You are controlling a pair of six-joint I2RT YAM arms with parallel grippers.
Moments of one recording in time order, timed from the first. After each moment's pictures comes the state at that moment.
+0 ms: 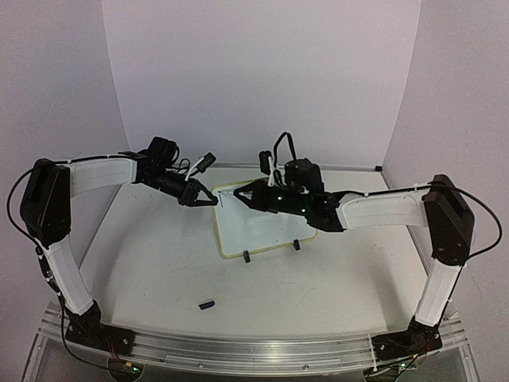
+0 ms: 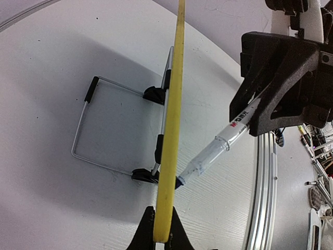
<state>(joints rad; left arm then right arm) -0.42 1.79 1.35 -0.45 0.89 0.24 0.85 1.86 1.24 0.38 -0.20 0.70</state>
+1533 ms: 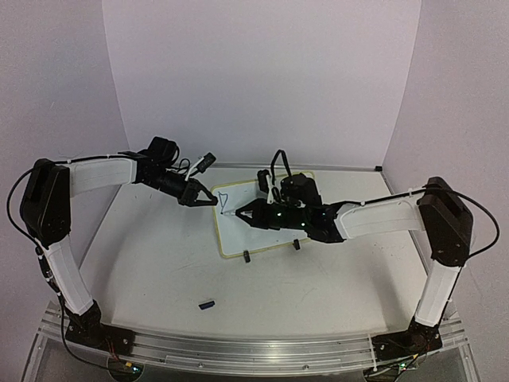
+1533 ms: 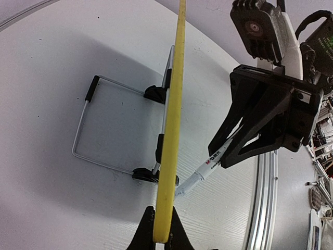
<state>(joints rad) -0.43 1.79 1.35 -0.45 0.89 0.24 0.87 1.86 1.15 0.35 -0.19 0.72</state>
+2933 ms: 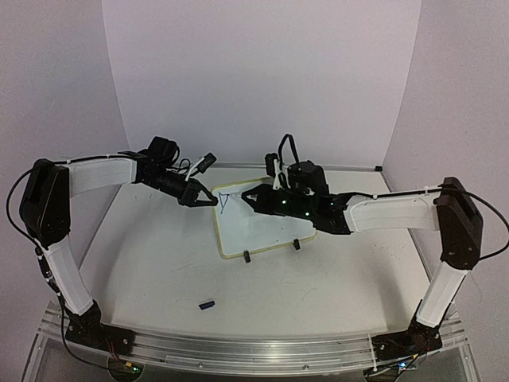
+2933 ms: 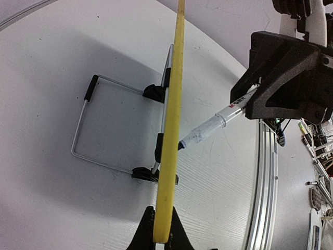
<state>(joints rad) -0.43 1.79 1.35 -0.46 0.88 0.24 0.87 1.79 1.19 0.30 -0.09 0.66</state>
